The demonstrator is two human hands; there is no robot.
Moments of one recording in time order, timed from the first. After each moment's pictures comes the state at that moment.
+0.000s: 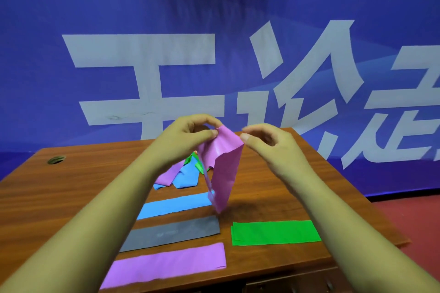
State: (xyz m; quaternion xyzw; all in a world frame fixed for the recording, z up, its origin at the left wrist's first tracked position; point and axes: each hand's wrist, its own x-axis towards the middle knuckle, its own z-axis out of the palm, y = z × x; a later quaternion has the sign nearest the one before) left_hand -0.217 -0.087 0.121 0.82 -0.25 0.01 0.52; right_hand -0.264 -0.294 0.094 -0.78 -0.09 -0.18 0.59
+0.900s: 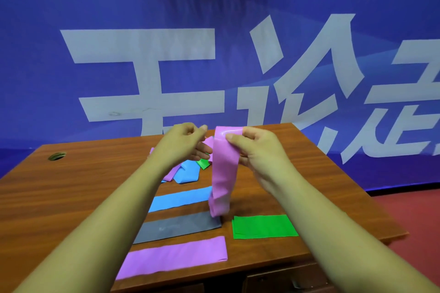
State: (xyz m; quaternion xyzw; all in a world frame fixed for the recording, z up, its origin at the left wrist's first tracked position) left_hand -0.205 -0.090 0.095 0.82 -0.10 -0.03 0.56; right_hand -0.251 -0.257 0.078 -0.68 -0.02 -0.09 0.73
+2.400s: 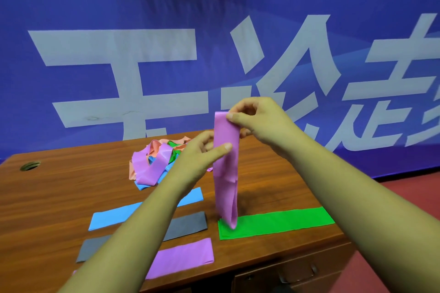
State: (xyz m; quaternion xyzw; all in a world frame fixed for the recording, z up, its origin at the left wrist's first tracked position) left_hand -0.213 -0.143 0.053 0.69 -0.23 -0.07 0.68; right_hand -0.247 -0.307 0.135 -0.83 -0.07 -0.15 0.53
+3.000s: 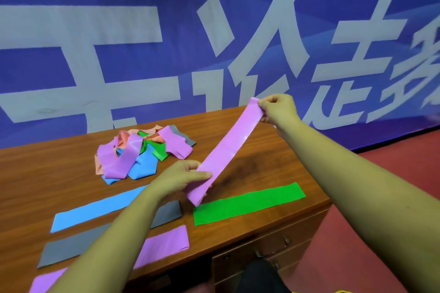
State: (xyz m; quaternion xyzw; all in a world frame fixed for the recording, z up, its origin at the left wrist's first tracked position) left_hand -0.205 -0.158 -0.010 0.76 -0.15 -0.28 0.56; right_hand -0.196 -0.429 0.070 -0.76 0.21 -0.25 0.57
